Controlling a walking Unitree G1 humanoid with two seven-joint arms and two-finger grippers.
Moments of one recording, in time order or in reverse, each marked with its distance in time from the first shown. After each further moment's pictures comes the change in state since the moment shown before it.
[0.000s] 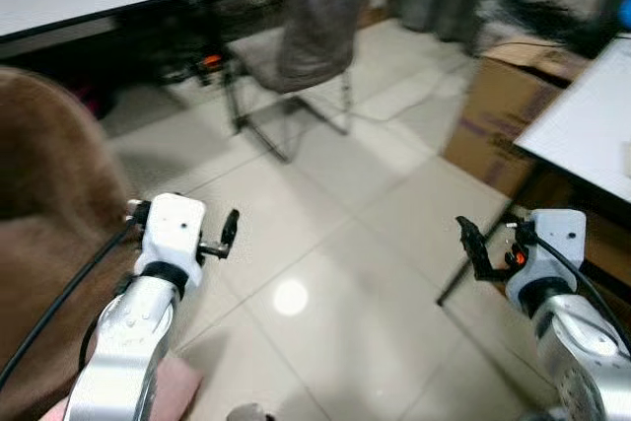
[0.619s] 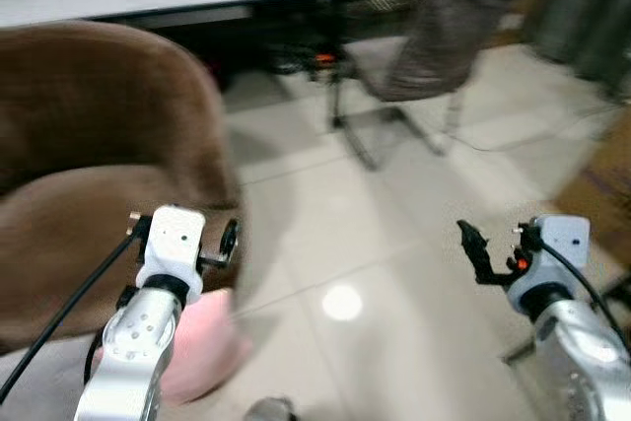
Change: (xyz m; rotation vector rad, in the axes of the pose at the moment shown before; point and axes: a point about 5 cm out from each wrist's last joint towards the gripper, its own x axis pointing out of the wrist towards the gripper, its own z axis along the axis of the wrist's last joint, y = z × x) left arm 0.005 -0.005 -0.011 -0.009 0.020 -0.011; right arm 0.006 -0.002 -0.010 0.086 0.000 -0.038
